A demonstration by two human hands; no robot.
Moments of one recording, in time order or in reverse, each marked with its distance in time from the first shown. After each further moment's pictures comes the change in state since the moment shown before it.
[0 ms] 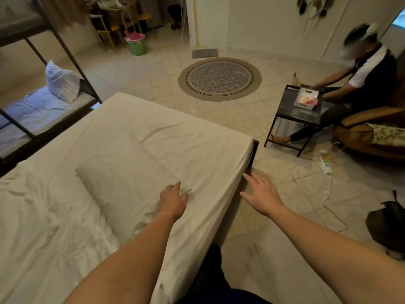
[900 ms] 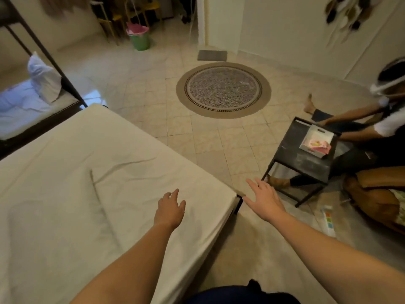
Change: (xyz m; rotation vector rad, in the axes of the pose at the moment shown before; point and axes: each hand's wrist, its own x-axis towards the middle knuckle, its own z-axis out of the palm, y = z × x) left_hand 0.377 0.276 0.039 -0.050 0.006 -0.155; right_hand 0.445 0.198 -0.179 -0.096 -0.096 -0.048
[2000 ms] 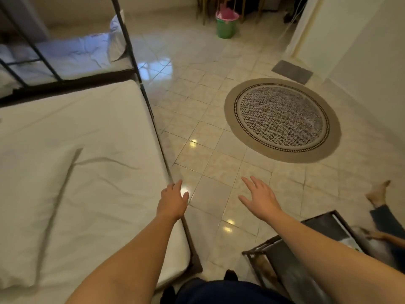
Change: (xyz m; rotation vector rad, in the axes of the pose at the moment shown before) left_hand 0.313 0.280 0.012 -0.222 0.224 -0.386; right_hand 0.486 0.093 -0.192 -0.183 -0.157 -0.520
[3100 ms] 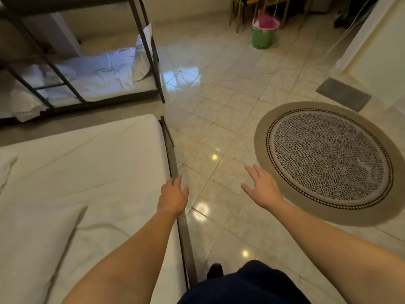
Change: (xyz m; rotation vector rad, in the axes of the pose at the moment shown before) left_hand 0.421 0.068 -0.199 -0.012 0.114 -0.119; right_hand 0.495 -0.098 -0.159 0.020 0.033 -0.168
